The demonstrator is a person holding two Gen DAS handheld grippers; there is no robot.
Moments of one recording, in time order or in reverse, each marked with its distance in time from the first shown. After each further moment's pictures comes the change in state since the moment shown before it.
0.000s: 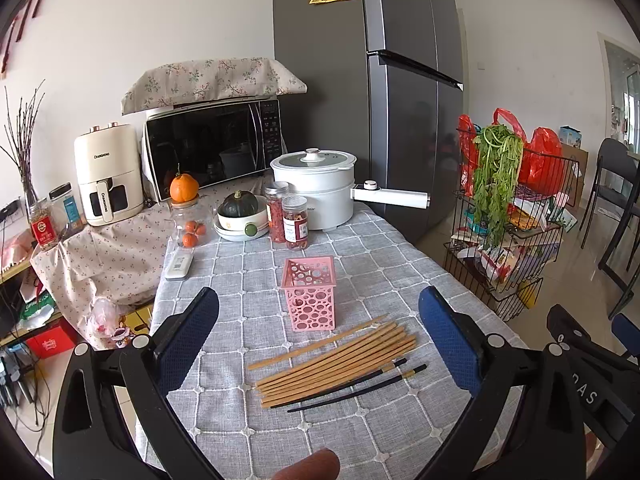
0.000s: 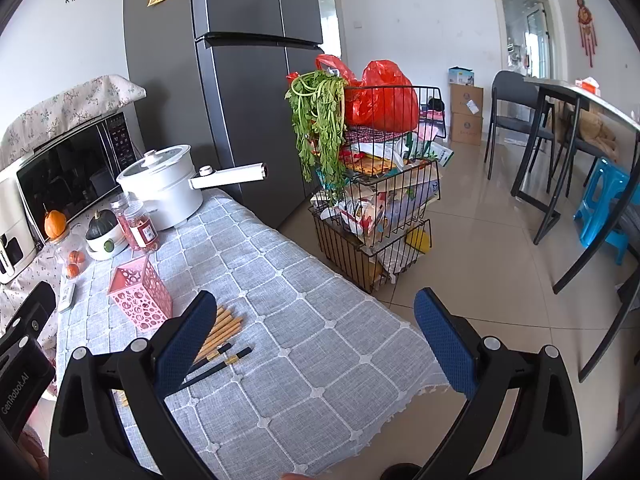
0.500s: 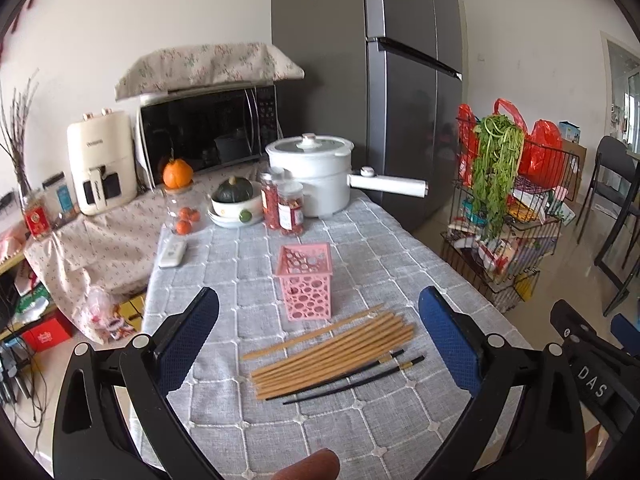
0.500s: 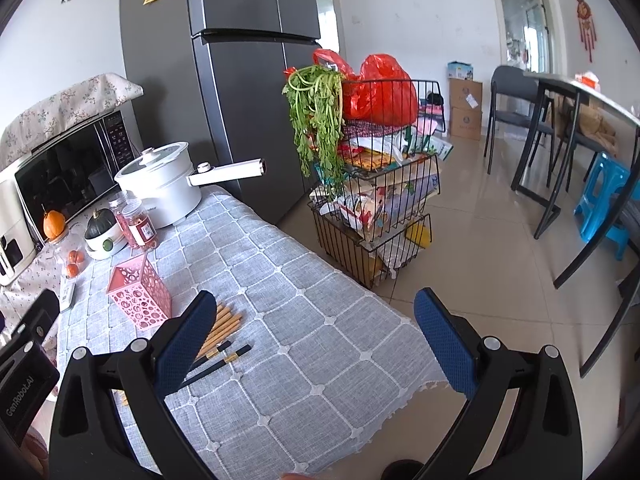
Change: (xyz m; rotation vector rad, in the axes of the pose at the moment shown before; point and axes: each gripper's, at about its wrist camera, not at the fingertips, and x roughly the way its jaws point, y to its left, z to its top) left arm 0.011 0.012 -0.004 -0.020 0.070 -0.040; right arm 0.005 -0.004 0.001 0.025 0.026 0.005
